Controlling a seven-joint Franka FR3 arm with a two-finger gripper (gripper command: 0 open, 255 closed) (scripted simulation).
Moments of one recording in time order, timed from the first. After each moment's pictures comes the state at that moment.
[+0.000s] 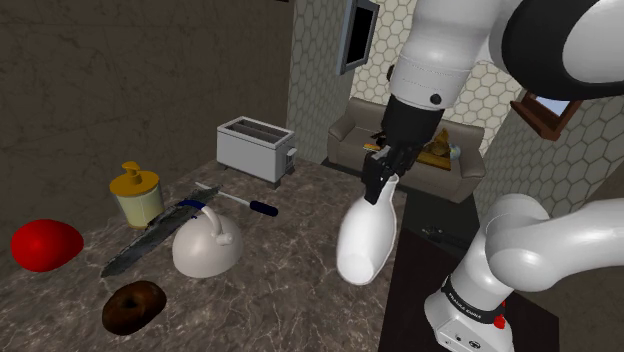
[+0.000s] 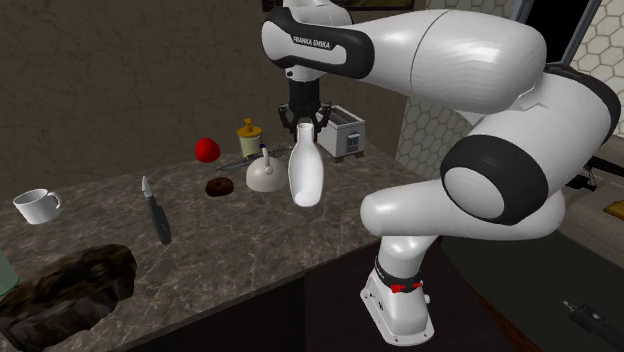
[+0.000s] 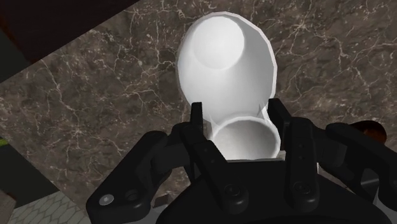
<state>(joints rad) 0.12 -0.87 0.44 -2.36 0.30 1.58 0.52</state>
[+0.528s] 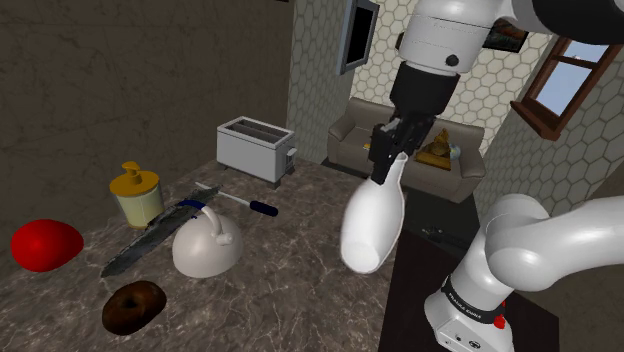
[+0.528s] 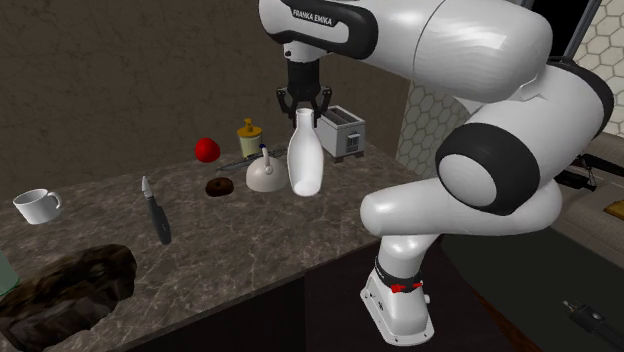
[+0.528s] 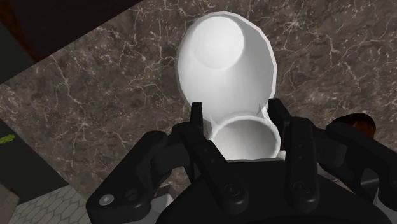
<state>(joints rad) 0.11 -0.84 0.42 -2.23 0.28 1.48 0.53</state>
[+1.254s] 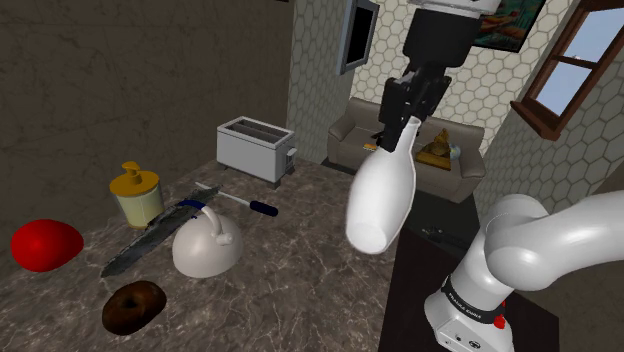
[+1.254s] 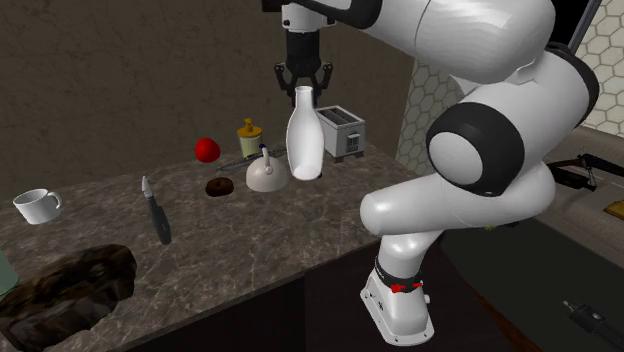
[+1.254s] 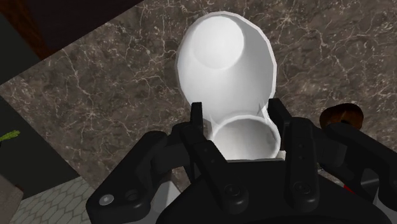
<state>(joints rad) 0.09 -0.77 0.40 -2.03 0.25 1.36 0.54</state>
